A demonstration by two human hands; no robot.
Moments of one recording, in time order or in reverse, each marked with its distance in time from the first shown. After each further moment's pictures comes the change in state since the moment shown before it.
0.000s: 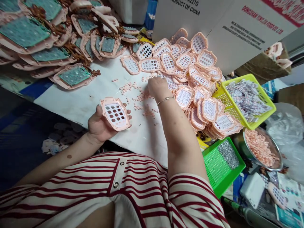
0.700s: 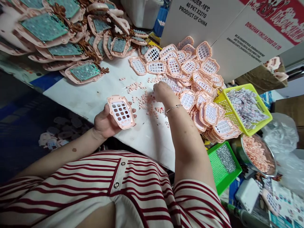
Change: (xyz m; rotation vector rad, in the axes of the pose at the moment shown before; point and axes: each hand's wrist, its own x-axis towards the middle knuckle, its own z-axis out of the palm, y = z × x) left_hand -0.002 -0.002 -0.007 -0.011 -0.057 -0.030; right_hand -0.009 0.009 0.007 0.016 0.022 -0.104
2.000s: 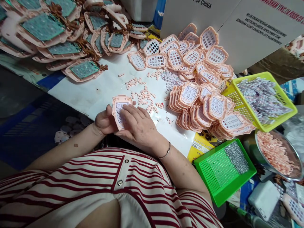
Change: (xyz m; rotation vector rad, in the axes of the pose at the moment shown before) left_hand -0.001 -0.005 0.003 0.111 -0.010 -0.079; right_hand -0.133 -0.094 0.060 0.536 0.524 -0.534
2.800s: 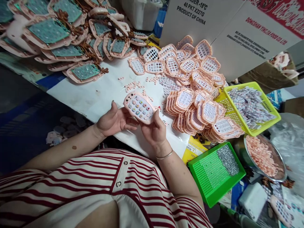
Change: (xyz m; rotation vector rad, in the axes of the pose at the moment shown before) left_hand 0.012 -0.002 0.010 0.060 -0.199 -0.083; right_hand -0.005 0.007 -0.002 1.195 0.400 0.608
